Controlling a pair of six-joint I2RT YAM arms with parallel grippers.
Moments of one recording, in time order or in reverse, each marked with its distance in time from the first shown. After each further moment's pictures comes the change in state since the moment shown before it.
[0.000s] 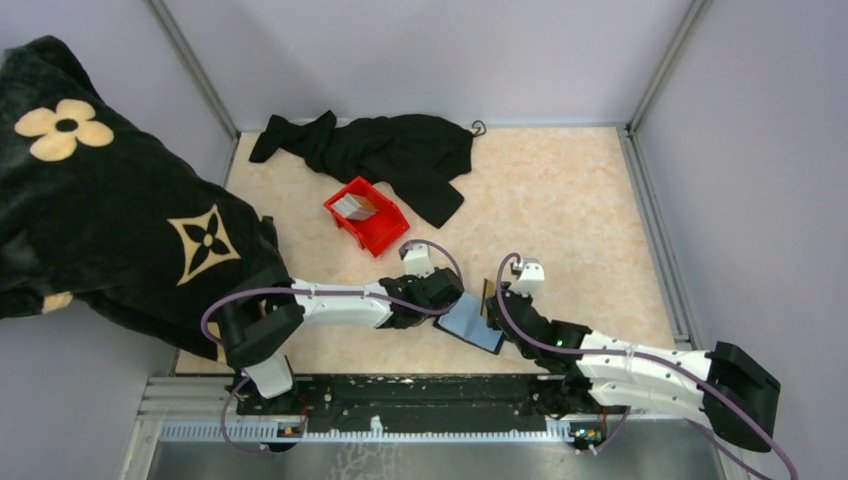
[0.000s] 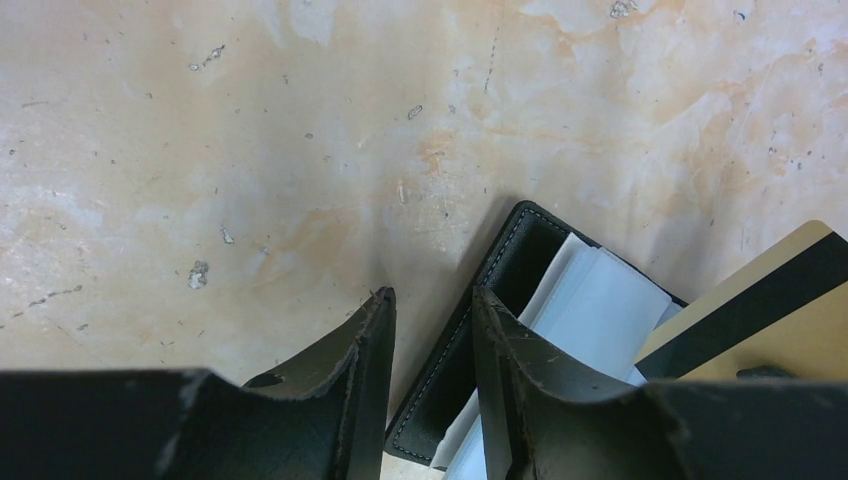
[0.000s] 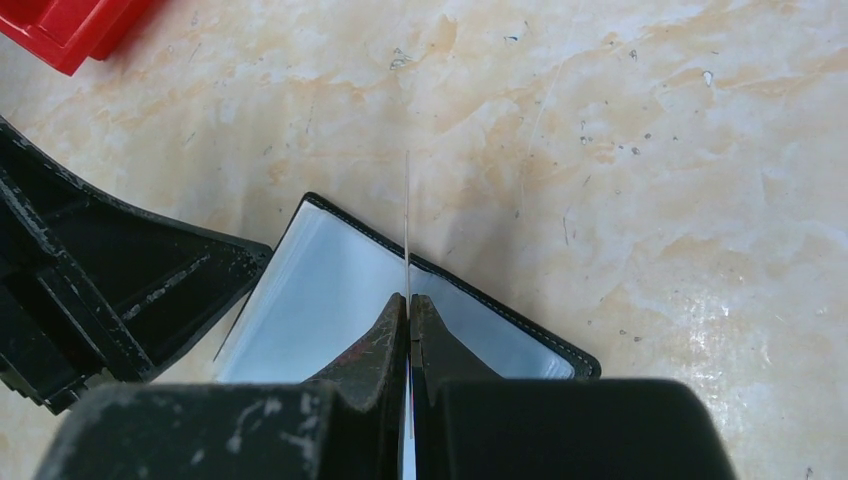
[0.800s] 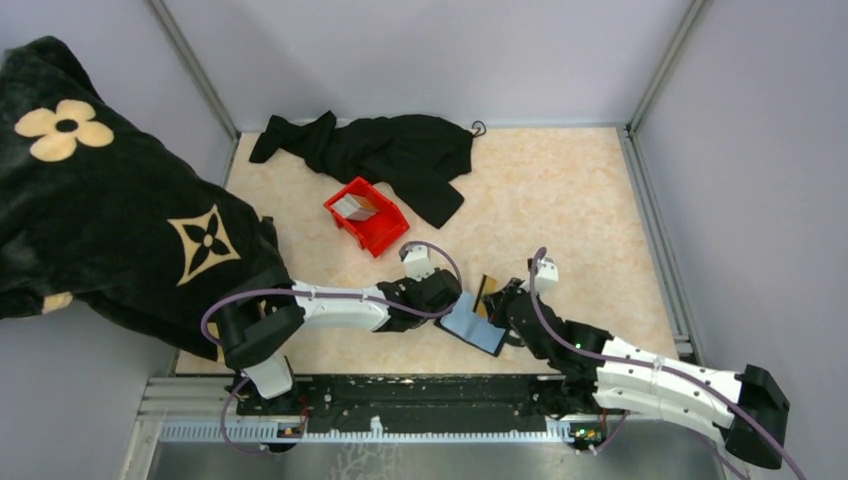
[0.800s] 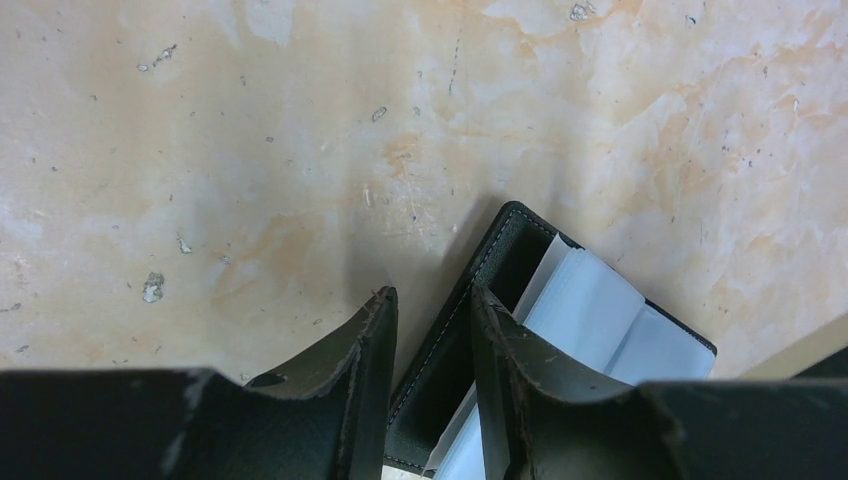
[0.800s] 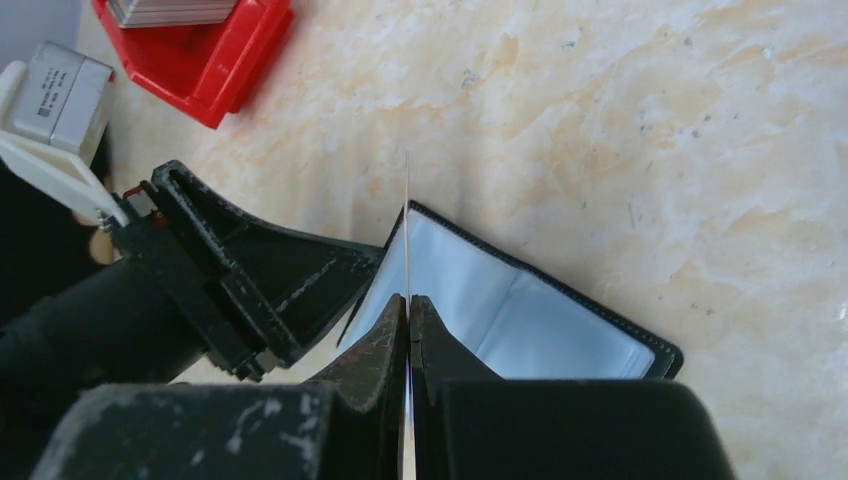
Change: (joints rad) left arm -0.005 -0.005 -0.045 0.111 0.014 -0.001; right arm 0.000 -0.165 0.060 -0.151 -0.040 0.146
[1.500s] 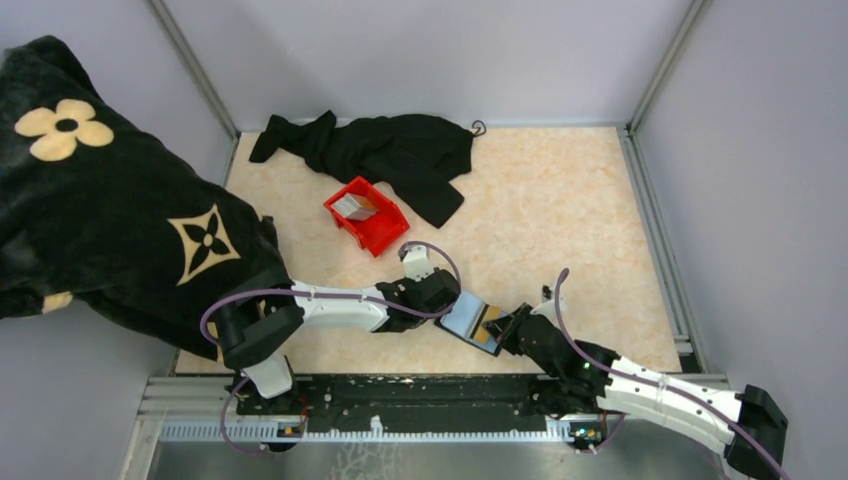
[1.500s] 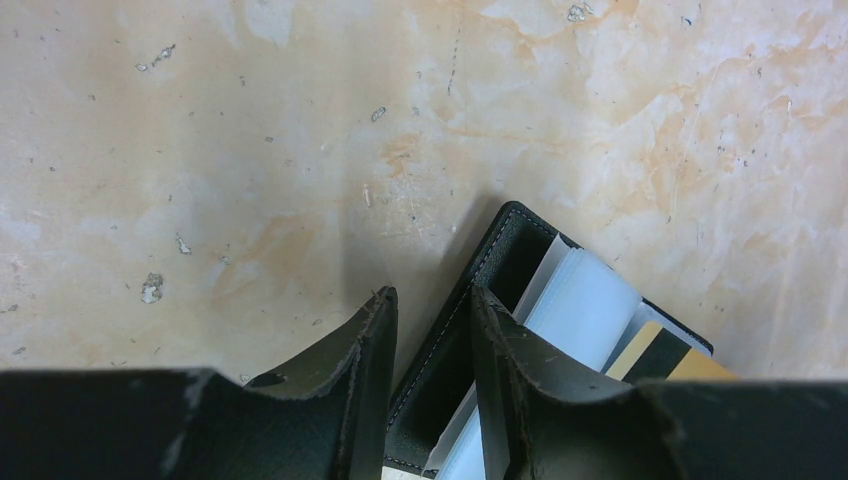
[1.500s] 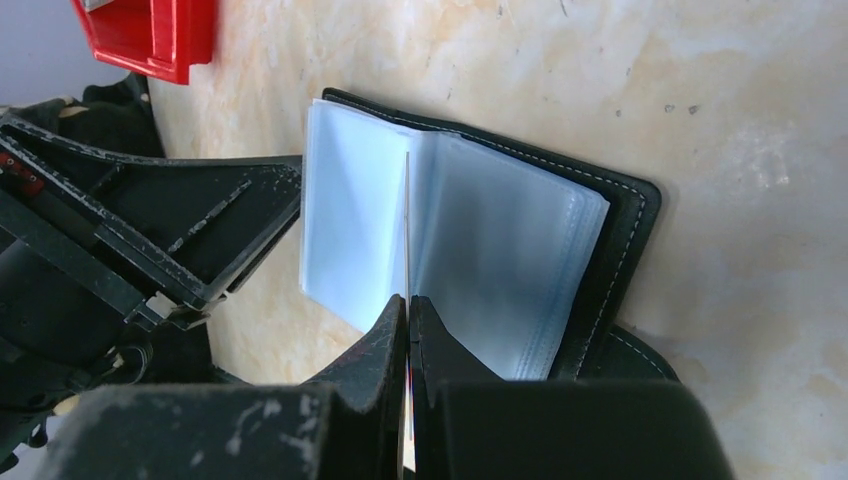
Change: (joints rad) left arm 0.000 -0.006 -0.015 0.023 0.000 0.000; right arm 0.000 -0.250 -0.250 -0.044 -0.166 0.408
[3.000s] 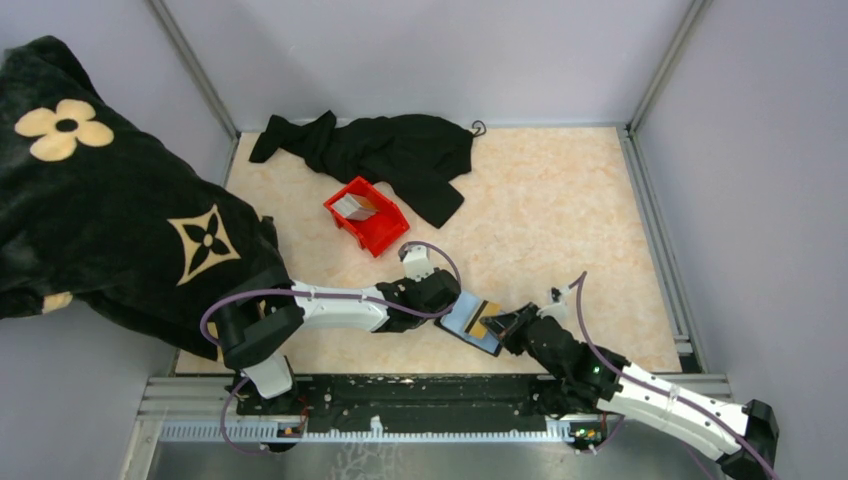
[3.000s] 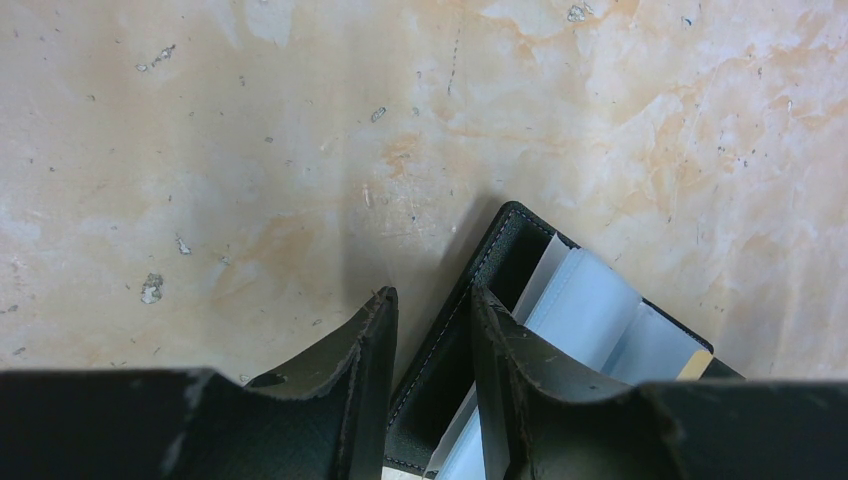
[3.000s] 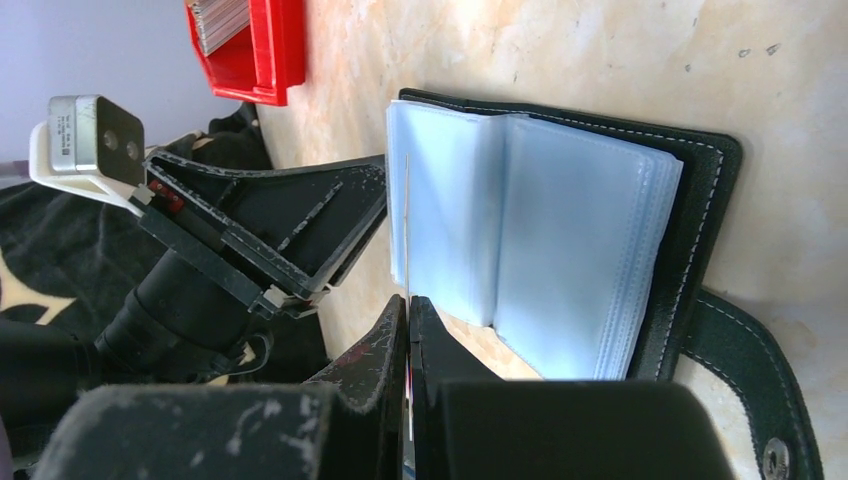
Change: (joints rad) left arm 0.000 0.002 0.000 0.000 0.000 0.000; right arm 0.000 -0.184 -0.008 -0.076 -0.020 0.190
